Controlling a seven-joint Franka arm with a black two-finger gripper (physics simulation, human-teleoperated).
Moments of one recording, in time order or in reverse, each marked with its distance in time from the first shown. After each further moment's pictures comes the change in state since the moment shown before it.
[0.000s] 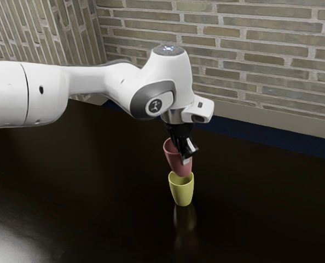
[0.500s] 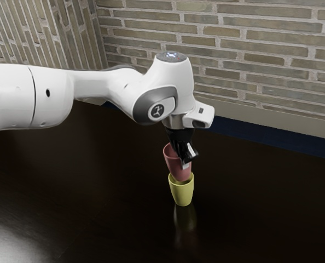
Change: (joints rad) arm 0.000 0.026 0.003 -0.002 0.001 0.002 -0.008
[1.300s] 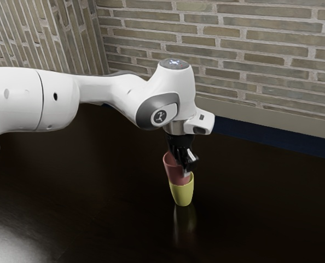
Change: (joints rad) arm 0.001 0.031 0.005 -0.002 -0.006 0.000 0.003
